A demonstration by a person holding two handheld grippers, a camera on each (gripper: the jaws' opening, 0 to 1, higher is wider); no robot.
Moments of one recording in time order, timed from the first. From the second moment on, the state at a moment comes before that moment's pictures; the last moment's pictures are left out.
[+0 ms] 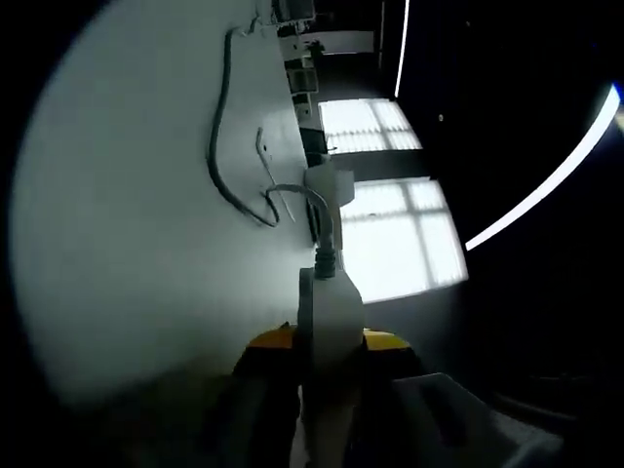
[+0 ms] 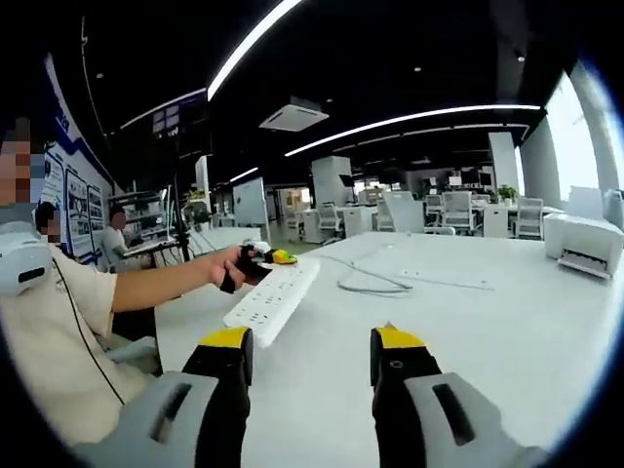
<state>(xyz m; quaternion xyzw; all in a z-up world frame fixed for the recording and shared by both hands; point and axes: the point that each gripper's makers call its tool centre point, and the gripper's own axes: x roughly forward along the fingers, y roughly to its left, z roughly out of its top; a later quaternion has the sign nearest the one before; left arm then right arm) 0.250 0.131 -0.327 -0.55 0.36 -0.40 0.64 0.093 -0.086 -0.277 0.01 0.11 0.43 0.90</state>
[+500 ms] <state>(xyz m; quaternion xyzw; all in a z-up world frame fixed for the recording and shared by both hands) 0.233 0.193 -0.314 -0.55 0.35 -0.41 0.64 0.101 -0.074 -0.290 0.03 0.11 0.44 0.89</state>
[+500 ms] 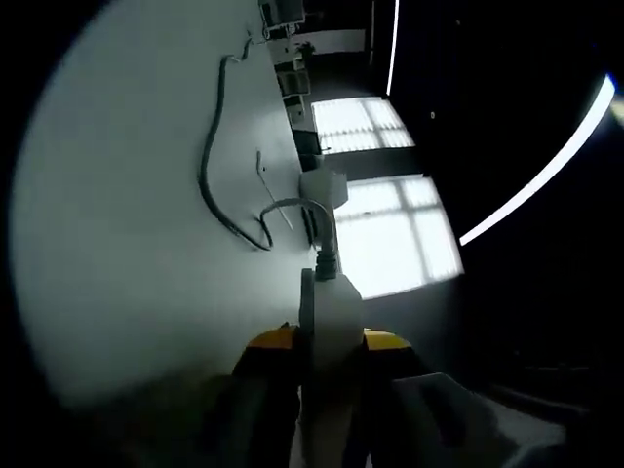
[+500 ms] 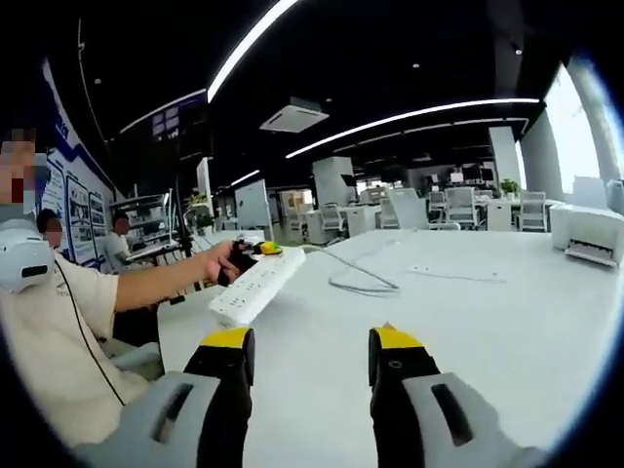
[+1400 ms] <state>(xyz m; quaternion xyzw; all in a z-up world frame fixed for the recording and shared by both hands) 0.242 0.297 -0.310 -0.55 0.36 -0.43 0.62 0.077 -0.054 -0.283 -0.01 0.11 0.49 0.87</state>
